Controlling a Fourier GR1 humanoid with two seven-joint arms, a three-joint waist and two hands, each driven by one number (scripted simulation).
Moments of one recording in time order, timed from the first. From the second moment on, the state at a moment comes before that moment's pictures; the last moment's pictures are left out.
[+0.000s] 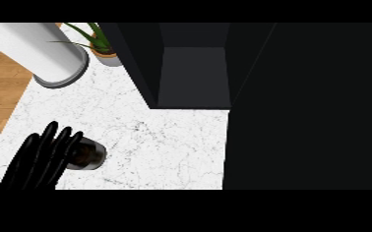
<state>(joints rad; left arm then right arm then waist) 0.37 0.14 -0.12 -2.26 0.32 -0.26 -0.02 0.17 -0.10 0.10 -2.27 -0.08 0.12 0.12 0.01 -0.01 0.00</state>
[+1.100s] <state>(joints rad) 0.52 0.14 -0.16 -2.38 0.42 -0.21 0.15 0.09 -0.10 0.18 -2.46 -0.08 0.06 0.44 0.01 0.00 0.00</state>
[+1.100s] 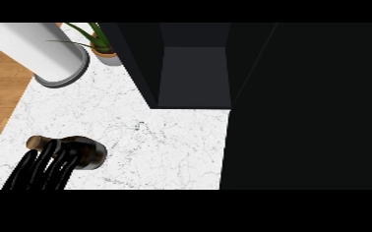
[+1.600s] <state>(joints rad) 0.49 0.19 0.01 -2.38 0.44 -0.20 0.20 0.06 -0.10 0.17 -2.47 -0.07 0.04 0.49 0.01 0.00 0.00</state>
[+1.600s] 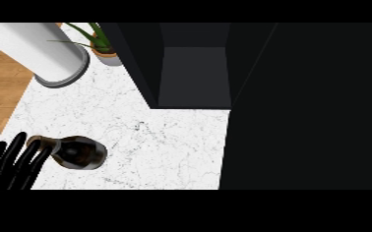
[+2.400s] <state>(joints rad) 0.40 0.25 0.31 -2.30 0.66 -0.24 0.26 0.03 -0.11 0.17 -2.49 -0.05 0.03 0.54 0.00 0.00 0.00</state>
